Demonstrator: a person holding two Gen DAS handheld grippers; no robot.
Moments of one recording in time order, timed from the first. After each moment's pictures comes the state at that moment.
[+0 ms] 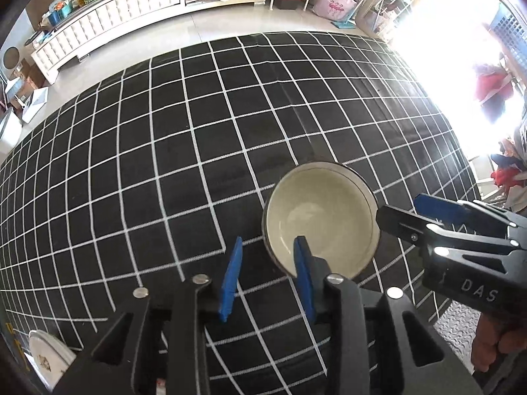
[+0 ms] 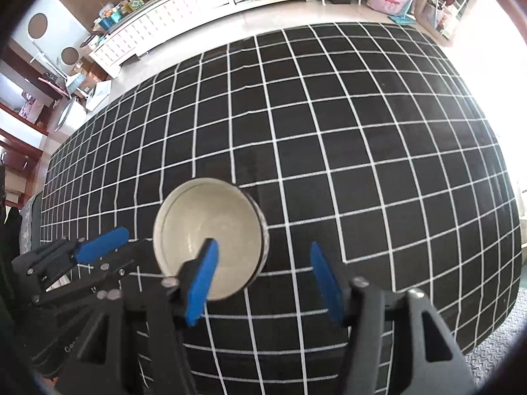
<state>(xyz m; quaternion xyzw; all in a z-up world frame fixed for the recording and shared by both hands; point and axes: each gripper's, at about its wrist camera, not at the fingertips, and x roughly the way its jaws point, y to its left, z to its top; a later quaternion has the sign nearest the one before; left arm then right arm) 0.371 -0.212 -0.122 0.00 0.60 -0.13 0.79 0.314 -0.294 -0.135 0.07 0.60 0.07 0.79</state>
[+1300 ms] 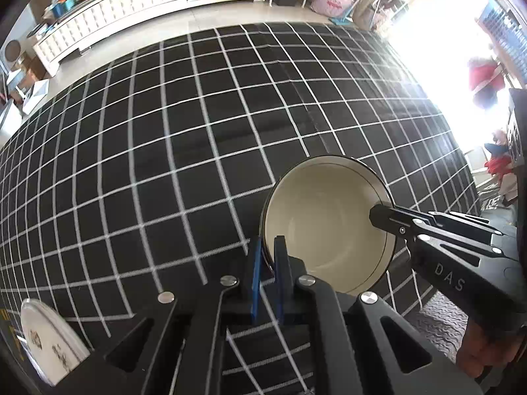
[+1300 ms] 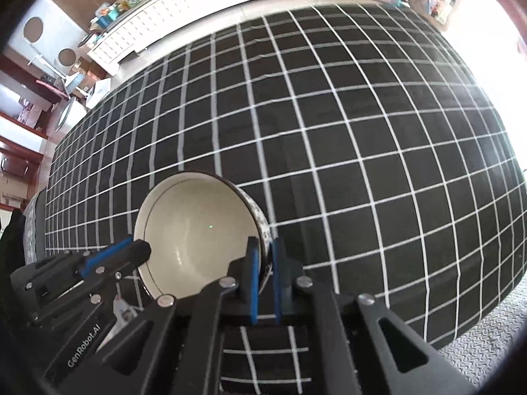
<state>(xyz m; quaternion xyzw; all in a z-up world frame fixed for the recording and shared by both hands) 0.307 -0.200 -0.122 -0.01 0.60 -0.13 0.79 0.255 -0.284 -0.125 0.08 0.61 0.06 0.79</state>
